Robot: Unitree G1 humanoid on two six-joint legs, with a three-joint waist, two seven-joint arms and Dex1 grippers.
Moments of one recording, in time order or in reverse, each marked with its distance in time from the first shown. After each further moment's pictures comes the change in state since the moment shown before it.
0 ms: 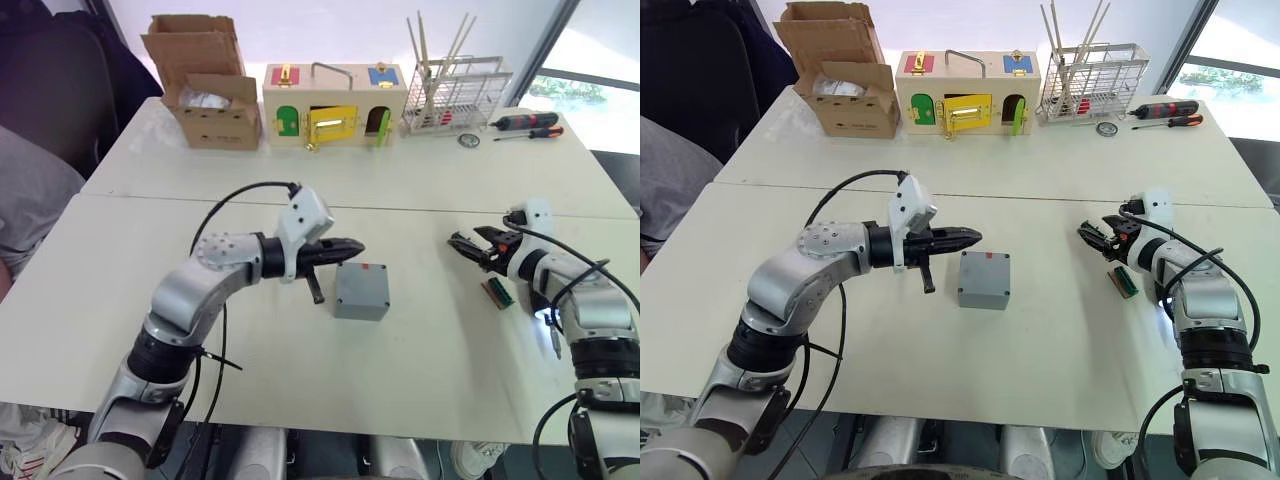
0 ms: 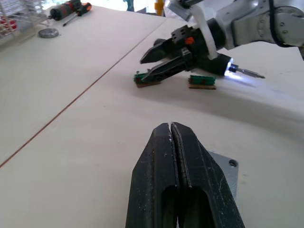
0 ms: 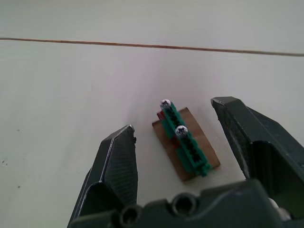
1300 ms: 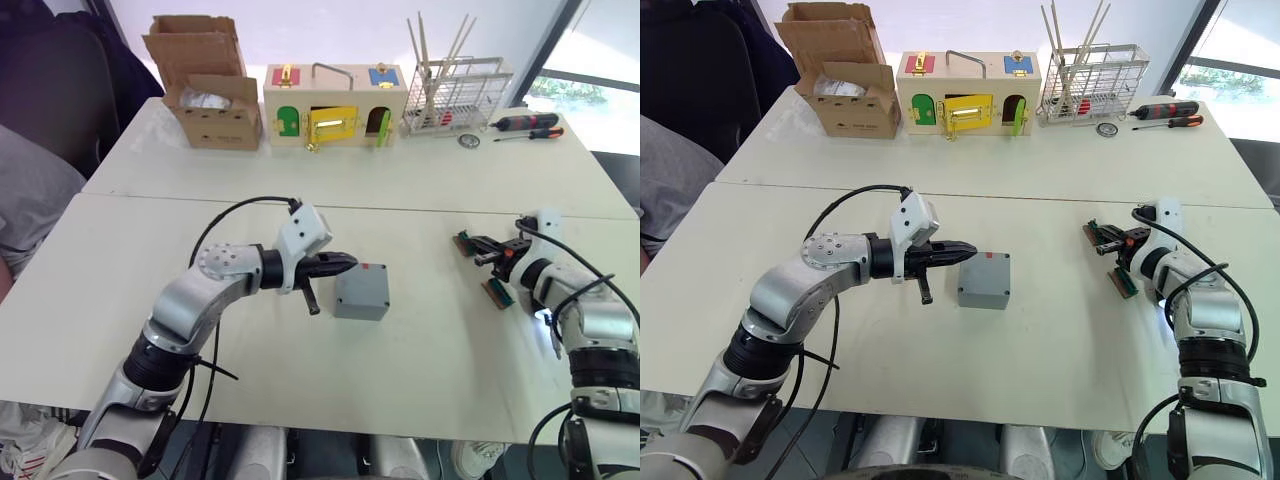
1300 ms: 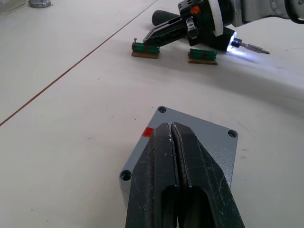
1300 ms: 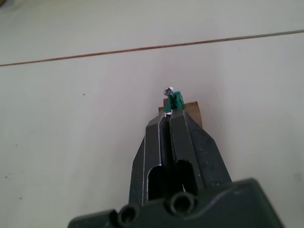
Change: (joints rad) left arm 0.012 0.039 -0.038 0.026 0.024 -0.017 0.004; right arm 0.045 0.042 -0.109 -0.052 0.082 0.059 -0.054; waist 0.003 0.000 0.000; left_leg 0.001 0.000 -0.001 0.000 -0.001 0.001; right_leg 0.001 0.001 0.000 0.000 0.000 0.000
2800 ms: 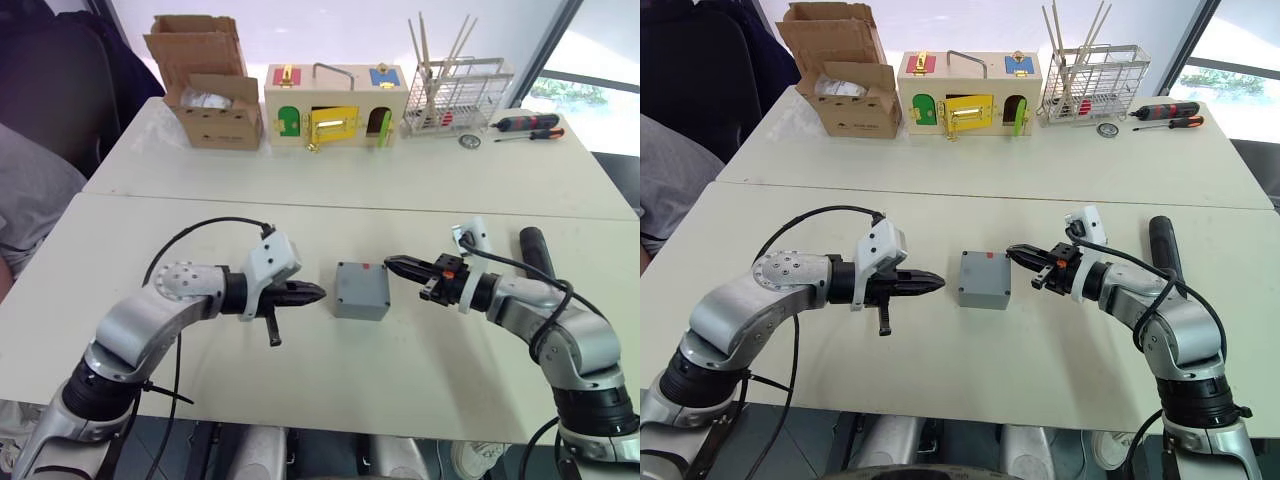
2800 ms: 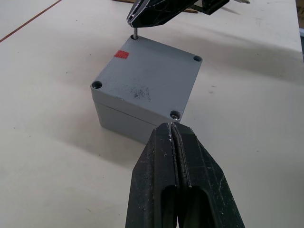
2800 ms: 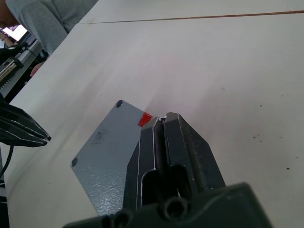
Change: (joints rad) left arm 0.128 0.225 0.049 -0.181 -0.120 0.118 -0.059; right arm 0.152 0.054 0.164 -0.595 0.285 0.299 0.068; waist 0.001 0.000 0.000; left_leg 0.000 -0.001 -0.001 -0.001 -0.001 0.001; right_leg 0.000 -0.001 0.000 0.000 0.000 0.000
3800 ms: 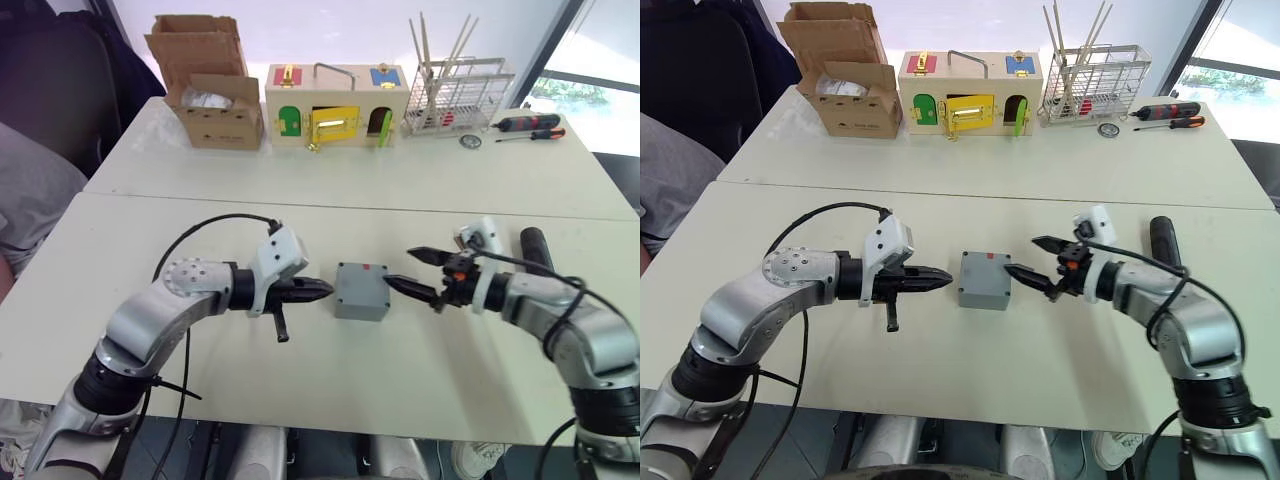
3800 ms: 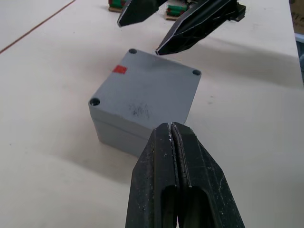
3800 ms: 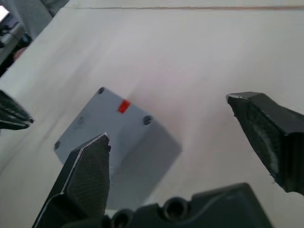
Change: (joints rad) left arm -0.039 -0.056 -0.009 0.024 -0.001 -0.014 -0.003; right arm 0.005 -0.132 -0.072 -0.001 0.002 0.026 0.048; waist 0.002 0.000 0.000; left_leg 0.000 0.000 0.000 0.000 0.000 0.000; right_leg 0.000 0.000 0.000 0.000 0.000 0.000
